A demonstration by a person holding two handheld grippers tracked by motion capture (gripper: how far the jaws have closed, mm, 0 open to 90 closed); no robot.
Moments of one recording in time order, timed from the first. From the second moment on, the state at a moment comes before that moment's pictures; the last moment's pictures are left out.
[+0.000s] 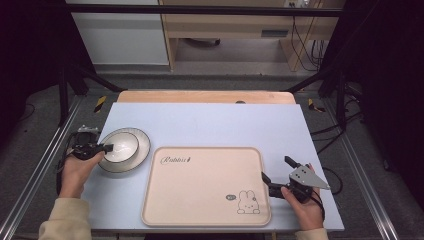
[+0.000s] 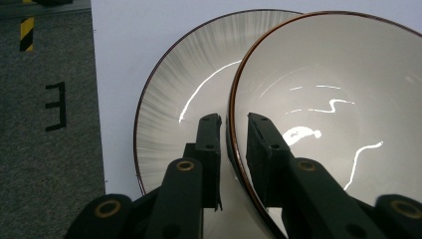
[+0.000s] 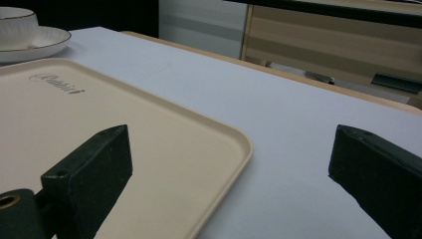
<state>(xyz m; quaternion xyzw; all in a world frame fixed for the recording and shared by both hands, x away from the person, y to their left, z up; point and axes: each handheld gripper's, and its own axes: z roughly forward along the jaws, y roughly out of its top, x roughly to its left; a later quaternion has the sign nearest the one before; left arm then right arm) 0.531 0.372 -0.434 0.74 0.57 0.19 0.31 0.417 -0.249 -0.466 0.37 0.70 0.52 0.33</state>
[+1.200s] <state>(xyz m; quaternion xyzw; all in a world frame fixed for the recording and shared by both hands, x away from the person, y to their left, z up) 0.526 0.374 -0.429 0.72 0.57 0.20 0.34 0.417 -0.252 -0.465 0.37 0.69 0.52 0.33</state>
